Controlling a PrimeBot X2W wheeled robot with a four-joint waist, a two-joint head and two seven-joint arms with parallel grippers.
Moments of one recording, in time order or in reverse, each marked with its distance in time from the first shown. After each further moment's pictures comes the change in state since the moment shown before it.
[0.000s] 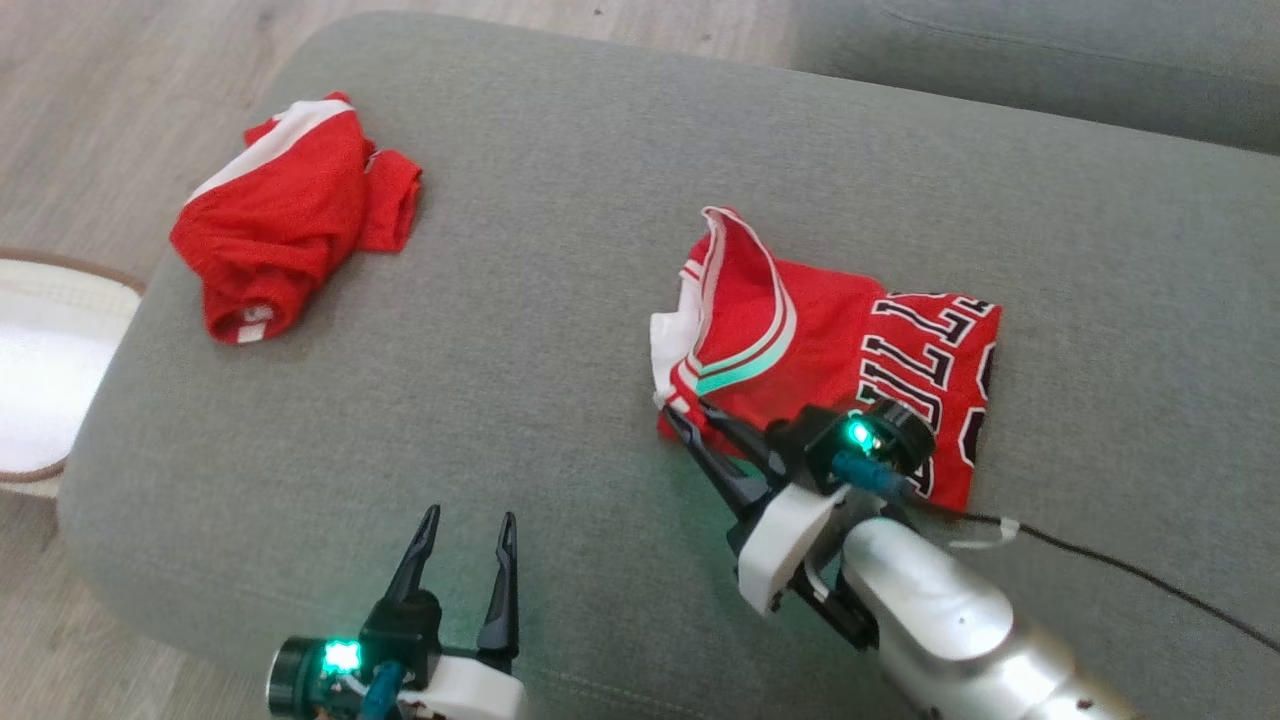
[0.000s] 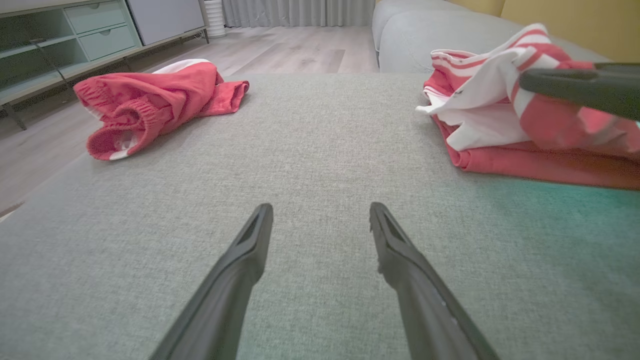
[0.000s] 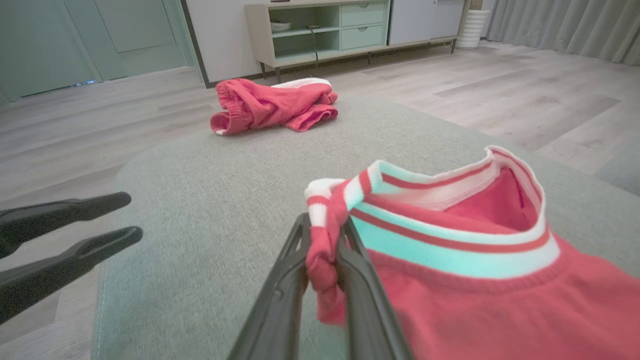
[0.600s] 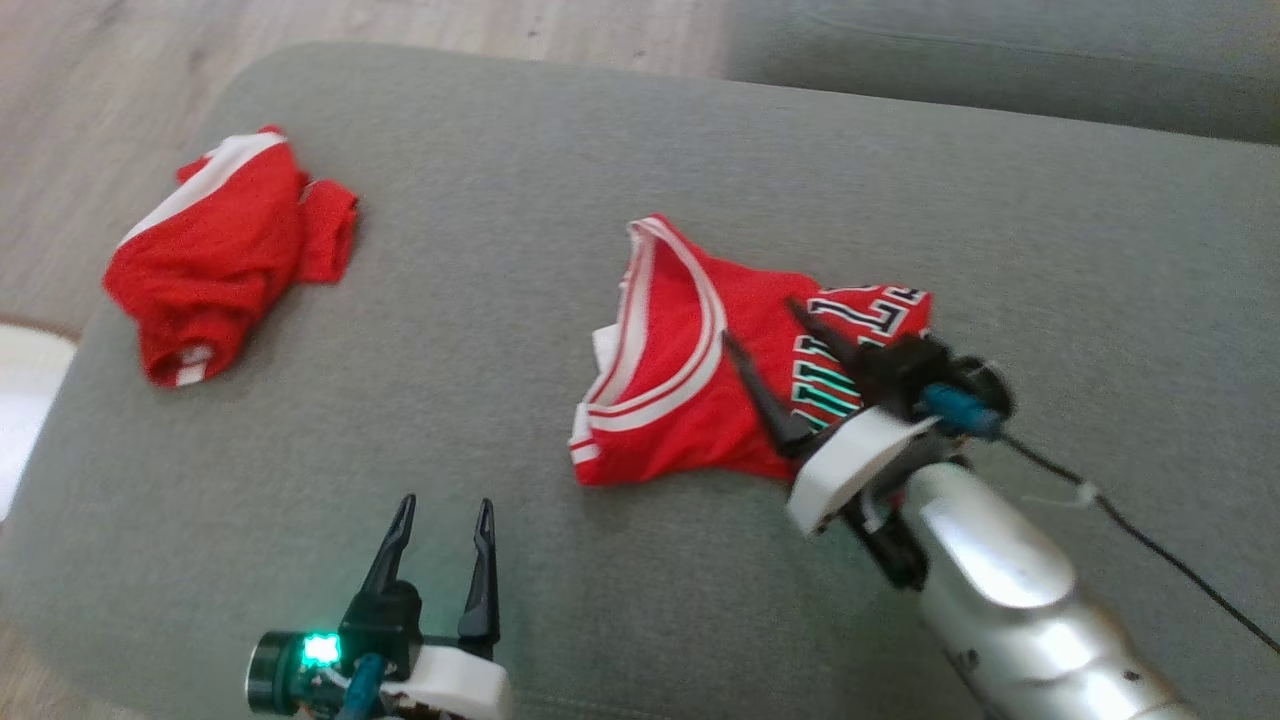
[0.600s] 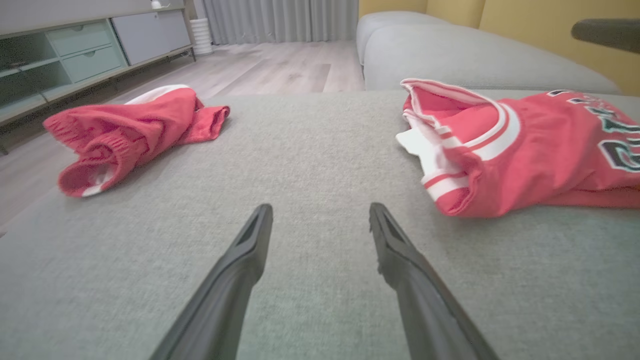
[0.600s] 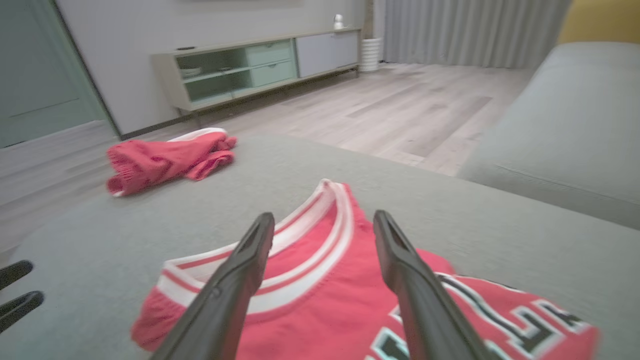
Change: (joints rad) left arm -0.001 0.000 0.044 -0.013 0.020 0.010 0.000; right arm -0.025 -0.002 -0.200 0.006 0.030 0.000 0.007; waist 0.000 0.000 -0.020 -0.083
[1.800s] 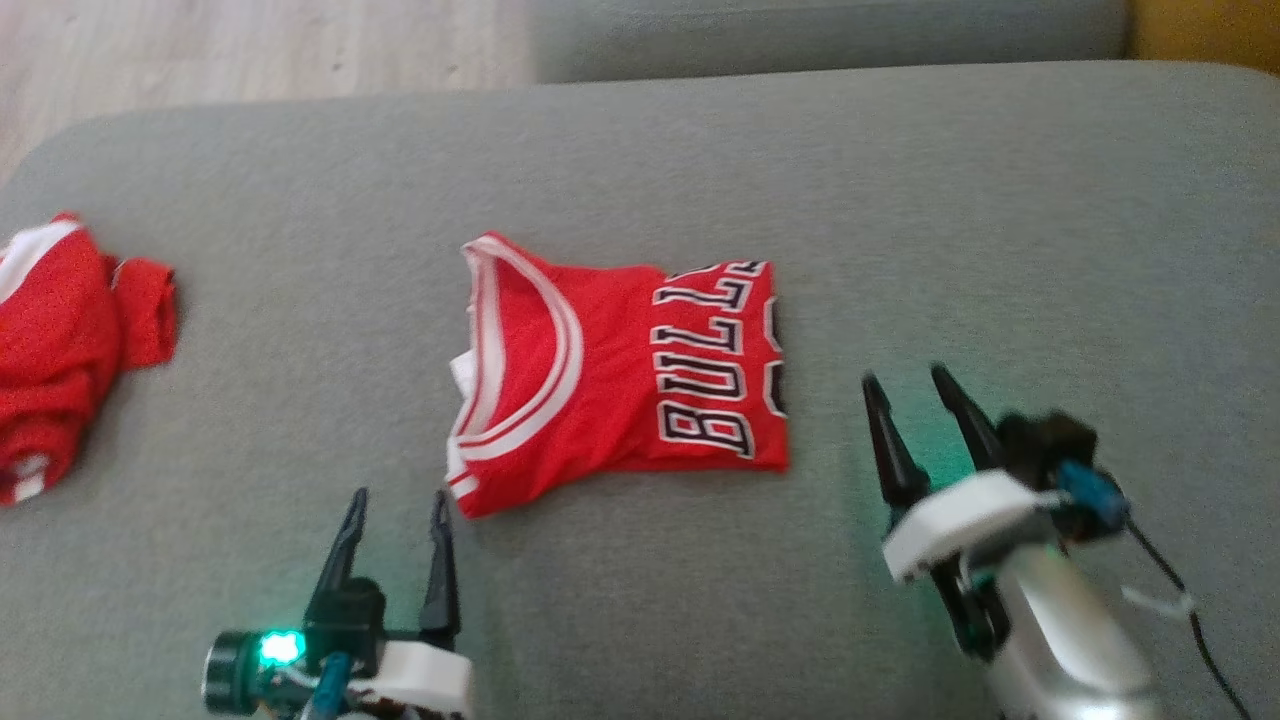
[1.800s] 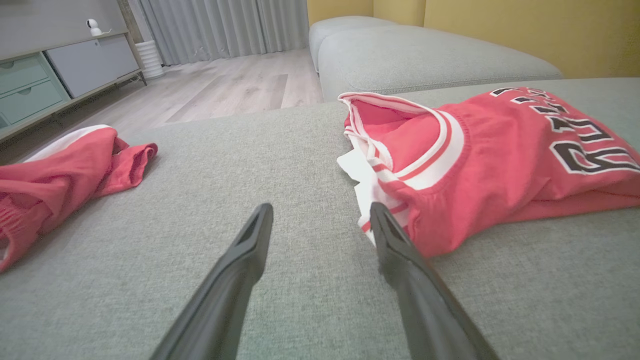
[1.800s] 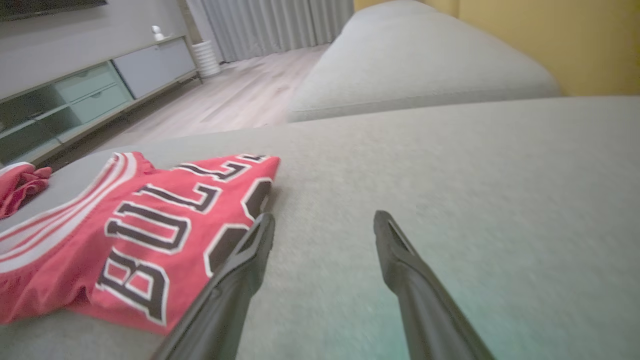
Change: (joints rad) left arm 0.024 0.000 0.118 -0.027 0.079 -0.001 0.000; right arm 0.259 0.014 -0.394 -0.096 -0.087 0.000 0.000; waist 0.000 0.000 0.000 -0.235
